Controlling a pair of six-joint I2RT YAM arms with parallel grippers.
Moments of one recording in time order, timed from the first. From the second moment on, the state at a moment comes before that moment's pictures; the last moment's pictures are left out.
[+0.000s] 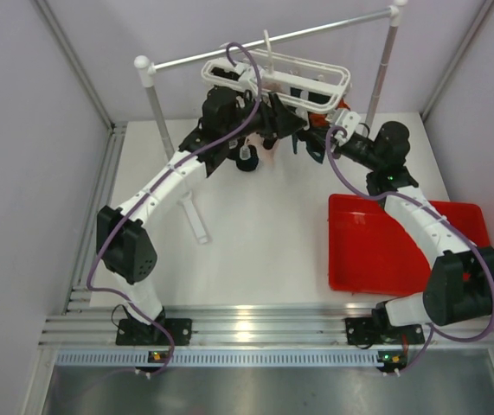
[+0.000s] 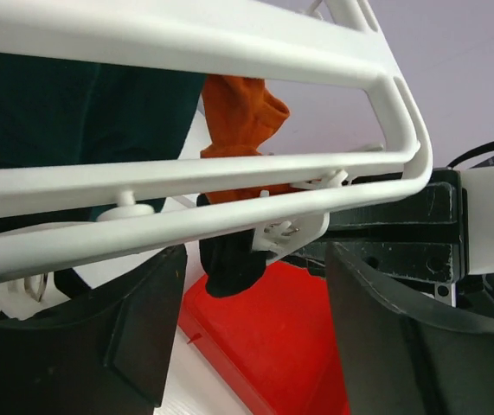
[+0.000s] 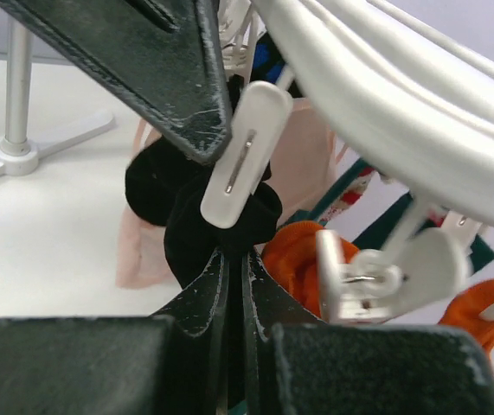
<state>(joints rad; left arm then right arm) -0.56 1.80 1.73 0.05 0.50 -0.61 0.22 1.38 1.06 0.42 -0.76 -0.43</state>
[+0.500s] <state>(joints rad) -0.56 1.42 1.36 0.06 0.47 -0.42 0.22 1.33 1.06 0.35 -0.75 -0.44</state>
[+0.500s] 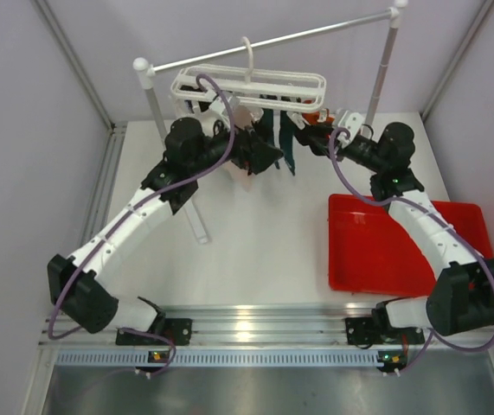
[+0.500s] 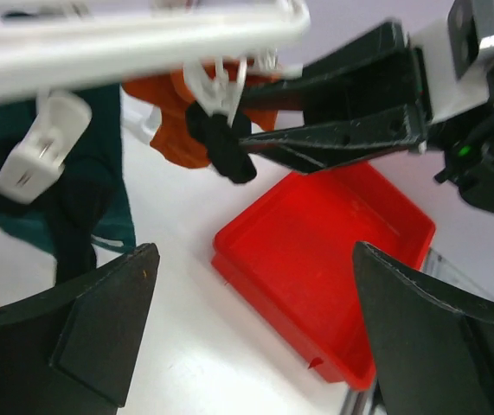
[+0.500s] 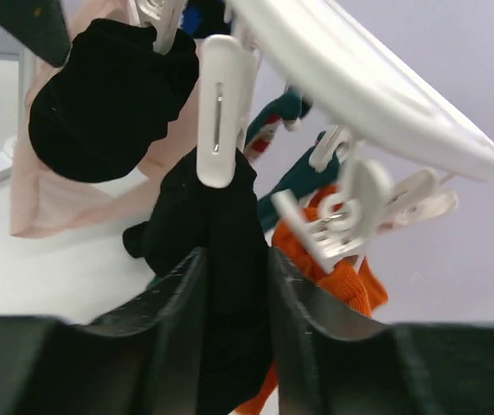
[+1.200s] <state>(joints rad) -0.54 1.19 1.19 -0.42 0.46 0.01 0.23 0.95 0.90 -0.16 -0.73 -0.47</state>
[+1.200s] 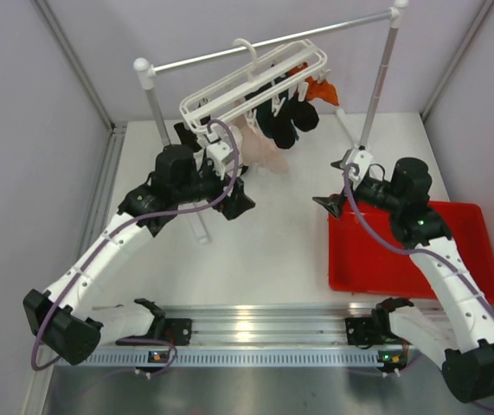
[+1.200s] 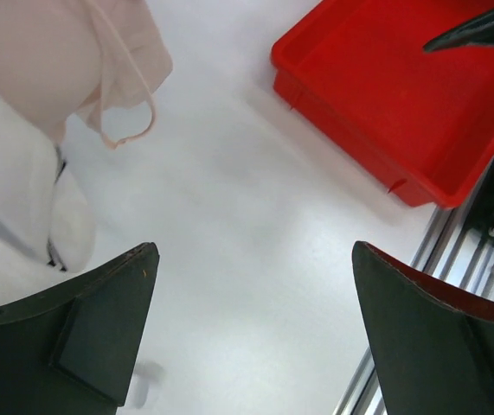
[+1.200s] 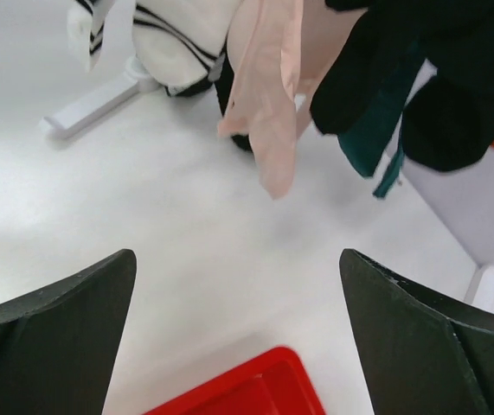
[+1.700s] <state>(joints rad) -0.29 0.87 1.08 -0.68 0.18 0.11 0.23 0.73 0.81 -0.45 -0.45 -0.36</state>
